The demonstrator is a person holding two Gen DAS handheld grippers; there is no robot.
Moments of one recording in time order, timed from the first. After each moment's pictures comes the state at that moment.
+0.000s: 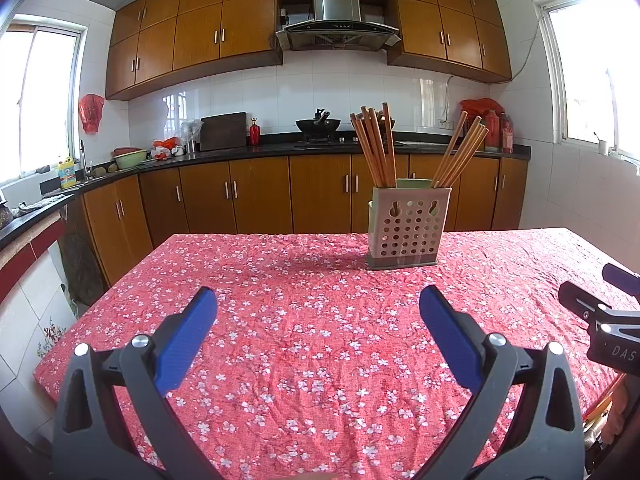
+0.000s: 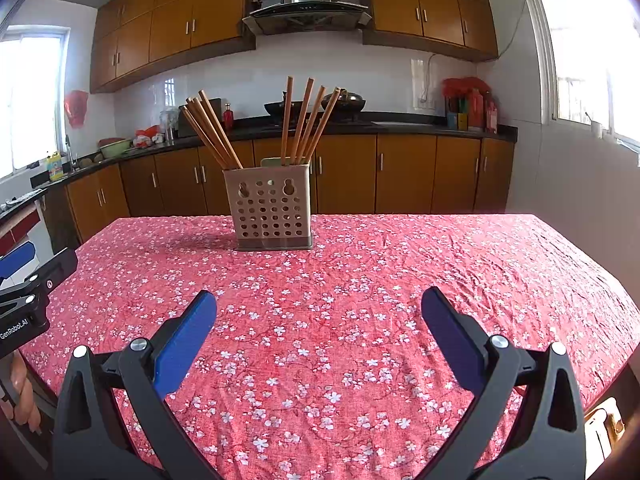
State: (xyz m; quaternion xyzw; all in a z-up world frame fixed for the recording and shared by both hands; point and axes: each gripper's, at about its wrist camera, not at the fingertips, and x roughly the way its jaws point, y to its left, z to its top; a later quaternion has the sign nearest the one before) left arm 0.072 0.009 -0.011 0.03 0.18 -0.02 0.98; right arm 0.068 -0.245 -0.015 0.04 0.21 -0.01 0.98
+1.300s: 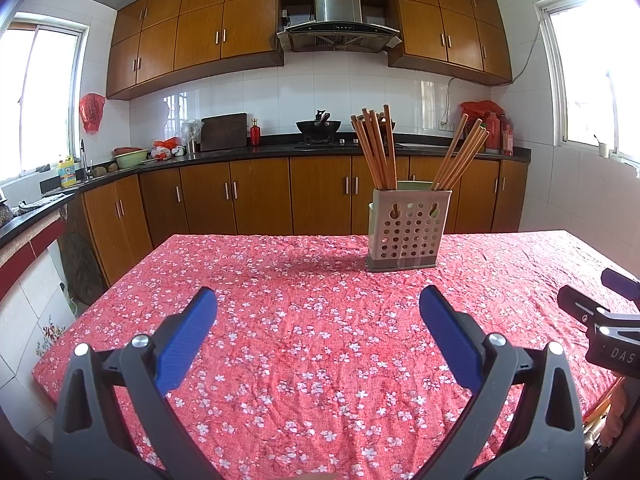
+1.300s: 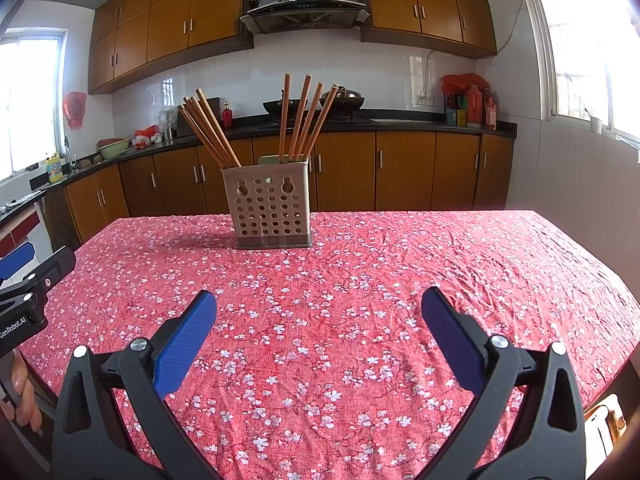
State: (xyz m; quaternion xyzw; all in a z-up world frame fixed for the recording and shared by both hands) left arm 0.072 0.008 -0.010 0.03 0.17 -0.02 0.98; right arm 0.070 -0.243 -0.015 0.04 0.21 -0.01 0.98
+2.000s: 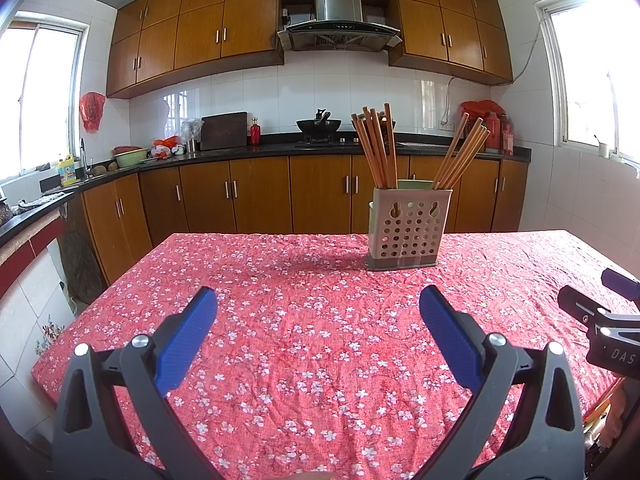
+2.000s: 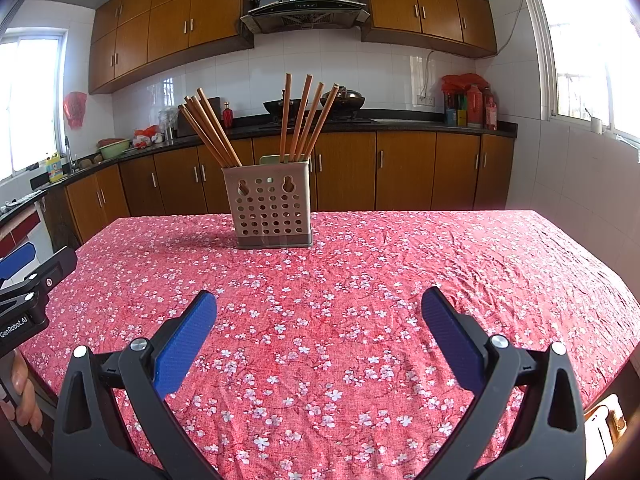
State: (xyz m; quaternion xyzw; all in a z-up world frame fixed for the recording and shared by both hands) left arm 0.074 0.007 -0.008 0.03 0.17 -0.02 0.98; right arm 0.070 -0.243 -0.014 0.04 0.21 -0.01 0.98
